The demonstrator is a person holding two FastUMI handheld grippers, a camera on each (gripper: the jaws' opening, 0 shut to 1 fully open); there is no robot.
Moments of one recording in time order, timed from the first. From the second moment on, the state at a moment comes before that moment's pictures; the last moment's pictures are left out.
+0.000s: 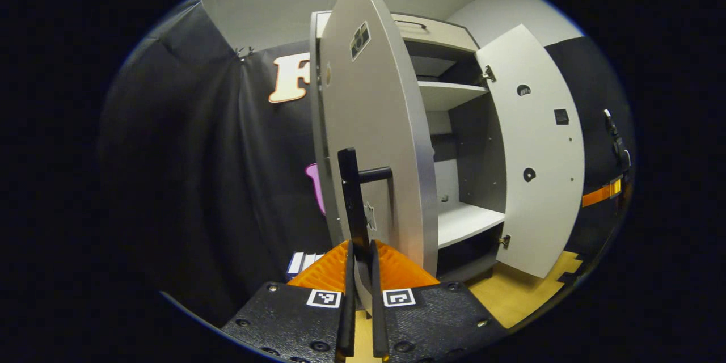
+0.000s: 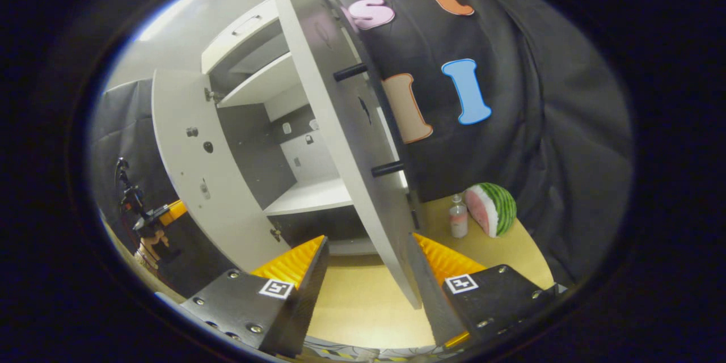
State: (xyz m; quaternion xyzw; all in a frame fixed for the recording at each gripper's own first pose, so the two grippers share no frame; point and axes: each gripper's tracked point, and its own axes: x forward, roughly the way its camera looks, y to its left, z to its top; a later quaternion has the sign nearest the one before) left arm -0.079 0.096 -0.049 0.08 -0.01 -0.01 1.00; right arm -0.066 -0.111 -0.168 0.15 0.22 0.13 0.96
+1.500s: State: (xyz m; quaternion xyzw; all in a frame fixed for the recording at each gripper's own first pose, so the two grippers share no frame) left arm -0.138 0.143 -0.037 0.05 -0.02 0.08 1.00; right arm -0.083 -0.096 -0.145 0.11 0.19 0.13 0.97
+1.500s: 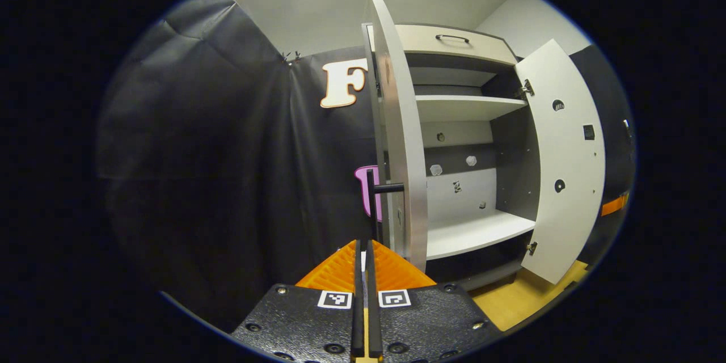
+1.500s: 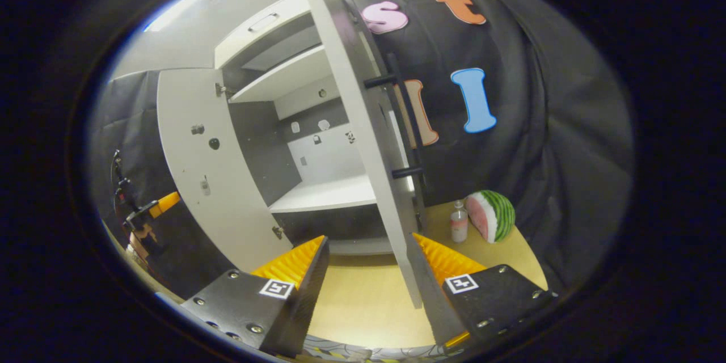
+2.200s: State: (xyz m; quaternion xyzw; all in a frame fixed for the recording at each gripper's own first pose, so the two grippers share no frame) left arm -0.155 -0.033 0.019 0.02 -0.05 0.00 1.00; right arm -0.079 0.036 -0.054 0.01 0.09 0.25 0.97
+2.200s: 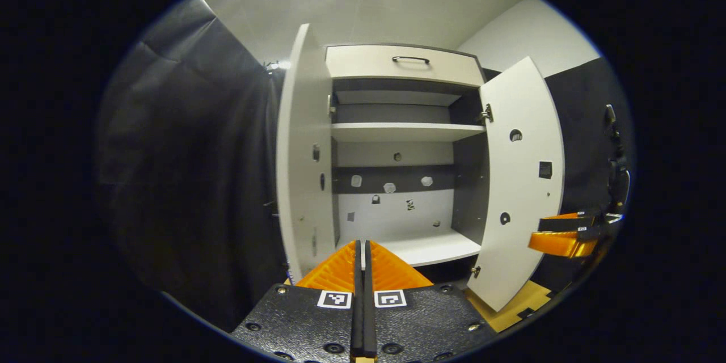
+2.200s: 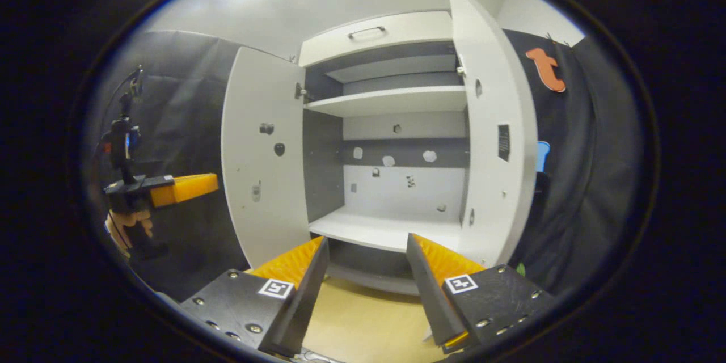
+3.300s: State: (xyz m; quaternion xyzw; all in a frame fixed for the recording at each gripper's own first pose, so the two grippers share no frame) left arm -0.069 -0.150 0.030 0.05 -0.05 -0.12 0.99; right arm -0.021 0.024 -0.021 0.02 0.03 0.16 0.99
